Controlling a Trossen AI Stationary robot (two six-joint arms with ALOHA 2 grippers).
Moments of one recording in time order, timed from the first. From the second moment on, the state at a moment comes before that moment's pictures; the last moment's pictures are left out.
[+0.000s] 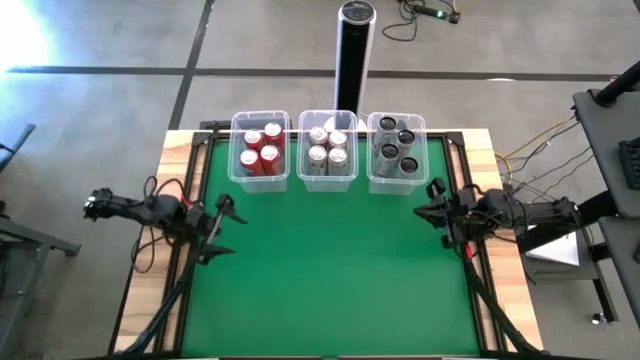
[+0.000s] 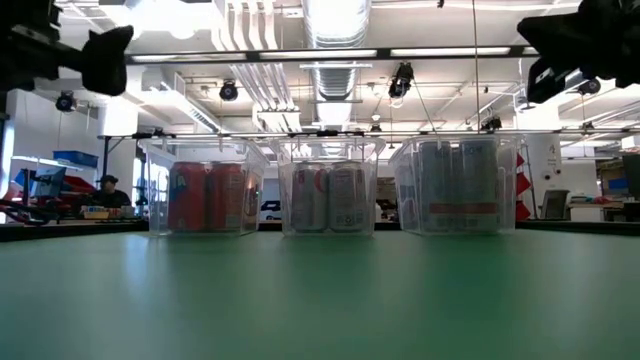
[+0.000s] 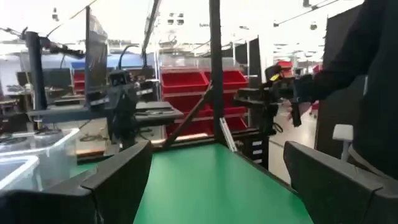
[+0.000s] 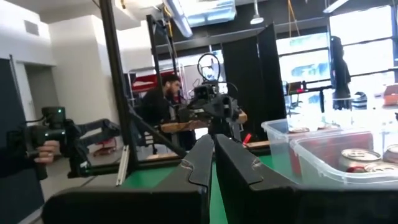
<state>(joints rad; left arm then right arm) -0.23 0.00 0.01 0.18 0.08 0.01 0.06 0.02 0.01 0.29 -0.02 0.14</state>
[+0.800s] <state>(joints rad) -0.09 0.02 0.02 0.02 0.08 -0.07 0.07 0.03 0.01 0.08 0.00 0.18</state>
